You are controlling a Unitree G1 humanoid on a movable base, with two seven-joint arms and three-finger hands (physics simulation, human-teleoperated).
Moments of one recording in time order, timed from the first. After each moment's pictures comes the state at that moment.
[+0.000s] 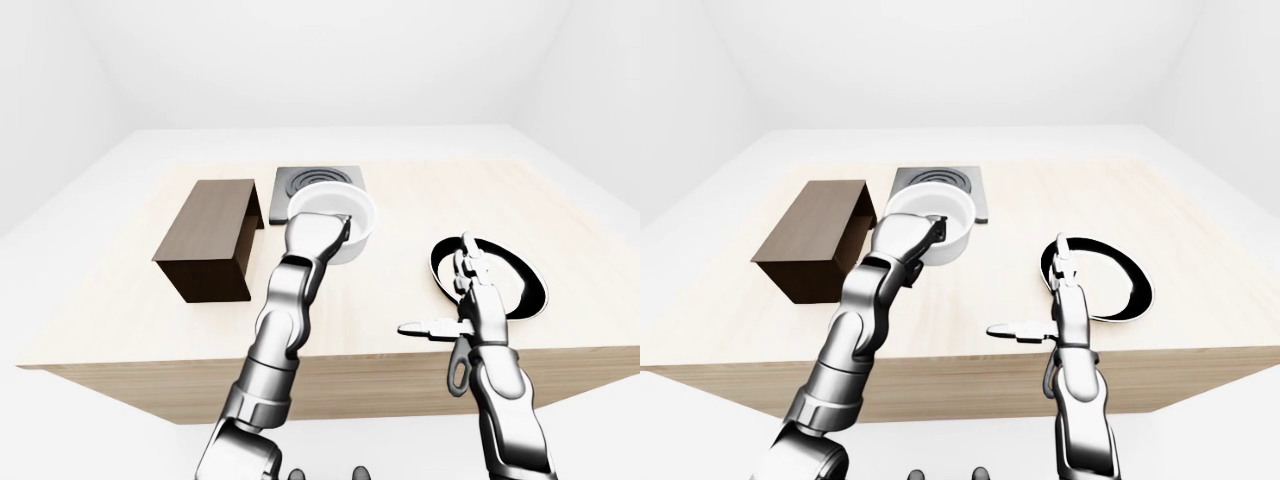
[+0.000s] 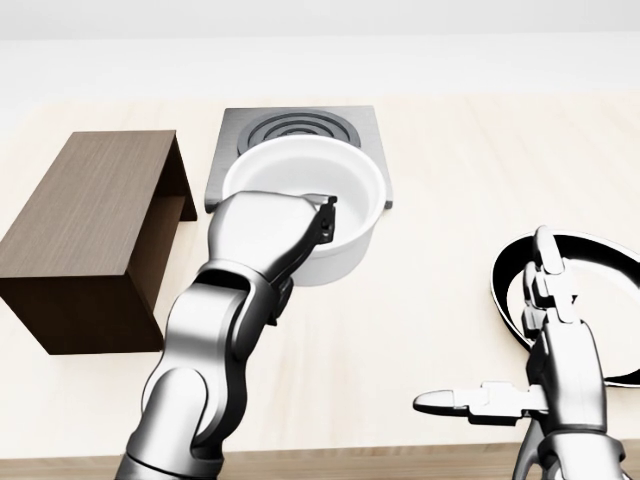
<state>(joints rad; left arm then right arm) -0.54 -0.13 -0.17 0.09 1.49 0.09 -0.43 0.09 -0.04 -0.16 -0.28 -0.10 0.08 0.05</state>
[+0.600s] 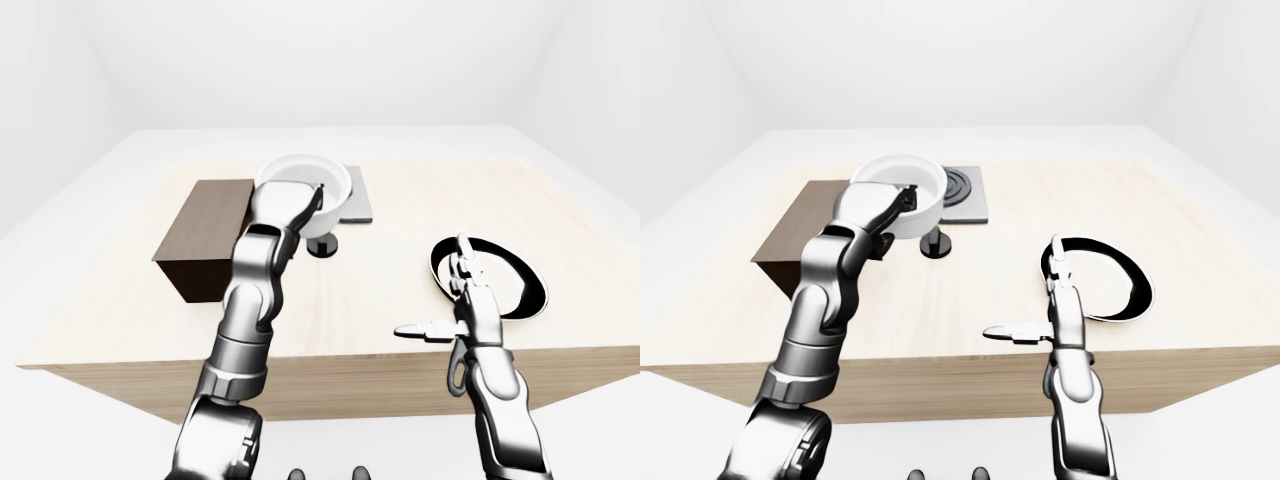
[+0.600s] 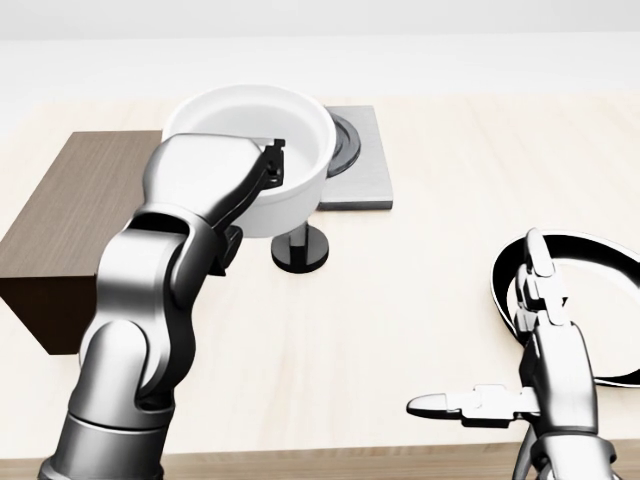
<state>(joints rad) -0.67 -0.01 -0.07 0.04 1.45 0.09 -0.53 0.10 -0.04 -0.14 -0.27 -0.12 0.06 0.05</state>
